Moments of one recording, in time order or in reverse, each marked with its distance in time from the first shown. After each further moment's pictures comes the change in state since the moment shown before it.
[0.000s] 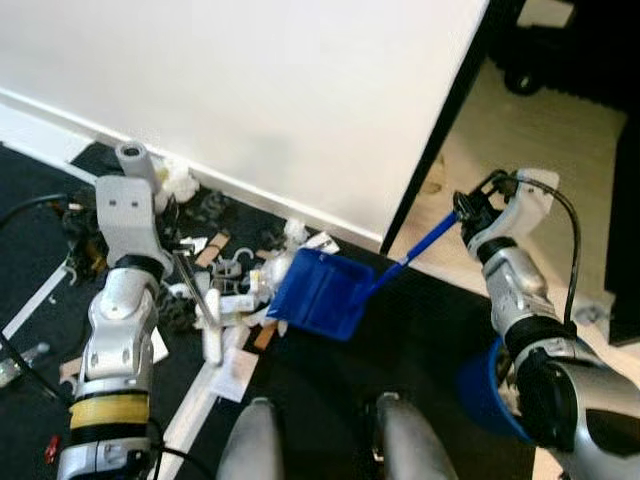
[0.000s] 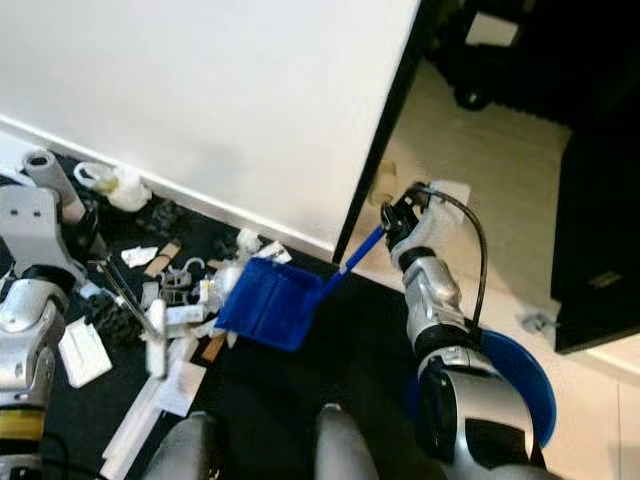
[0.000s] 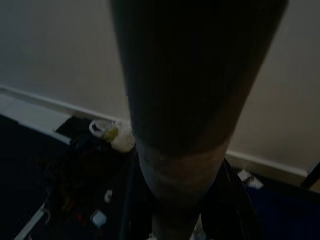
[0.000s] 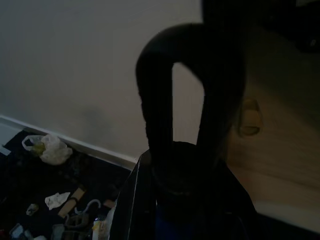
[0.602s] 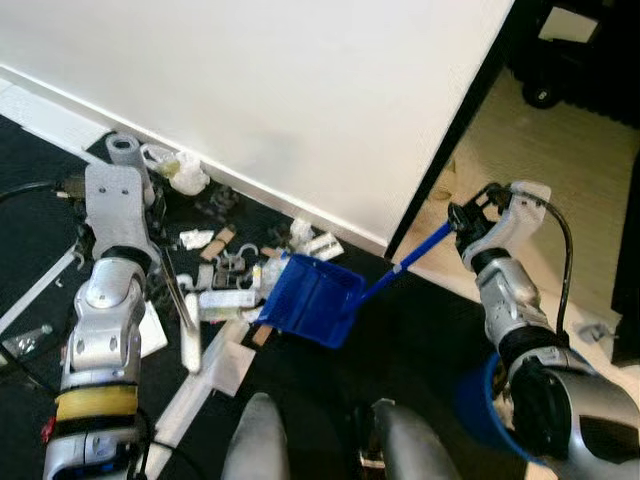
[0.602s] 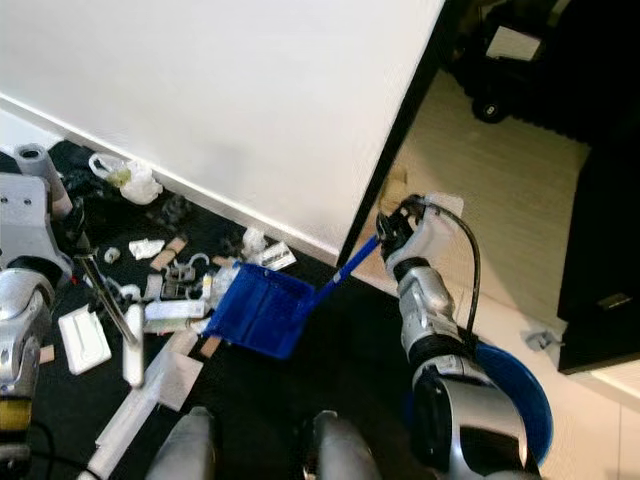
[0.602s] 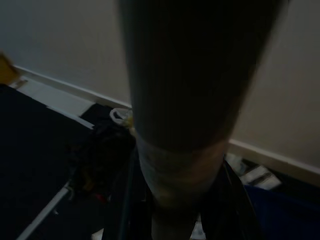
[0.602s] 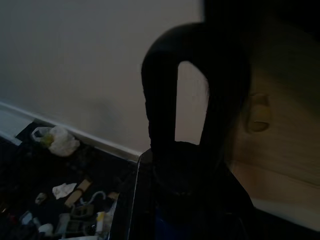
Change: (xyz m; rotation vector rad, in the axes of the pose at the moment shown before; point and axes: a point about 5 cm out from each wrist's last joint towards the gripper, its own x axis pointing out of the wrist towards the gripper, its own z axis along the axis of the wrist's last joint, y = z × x) left arm 0.008 0.013 0.007 0.039 0.048 0.090; right arm -0.009 -0.007 -0.011 0.014 0.017 -0.031
